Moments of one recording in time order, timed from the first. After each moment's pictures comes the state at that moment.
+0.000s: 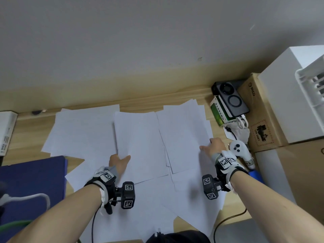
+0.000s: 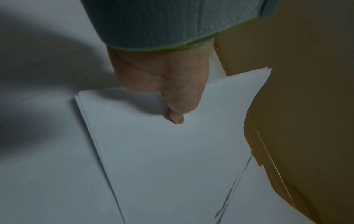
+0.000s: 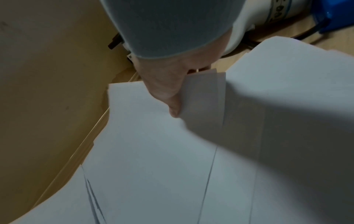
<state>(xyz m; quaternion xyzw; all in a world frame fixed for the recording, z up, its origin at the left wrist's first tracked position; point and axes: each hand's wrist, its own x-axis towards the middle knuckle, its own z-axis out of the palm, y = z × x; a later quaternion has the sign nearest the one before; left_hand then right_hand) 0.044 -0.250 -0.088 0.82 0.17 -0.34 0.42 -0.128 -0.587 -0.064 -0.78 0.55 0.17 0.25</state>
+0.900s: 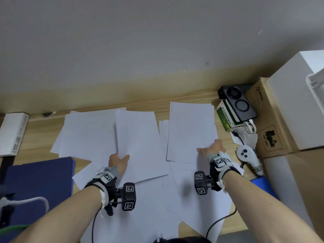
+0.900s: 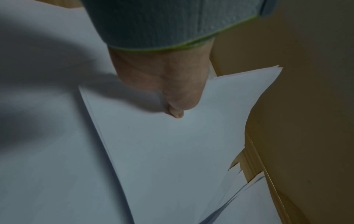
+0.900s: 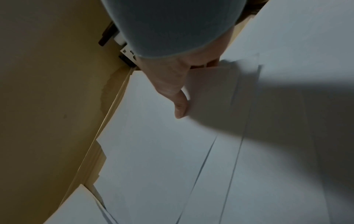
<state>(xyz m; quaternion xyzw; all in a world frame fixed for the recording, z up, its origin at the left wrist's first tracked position) 0.062 -0.243 -0.082 0.85 0.19 -0.29 0.40 -0.096 -0.562 -0.087 -0.68 0.67 0.09 0.28</state>
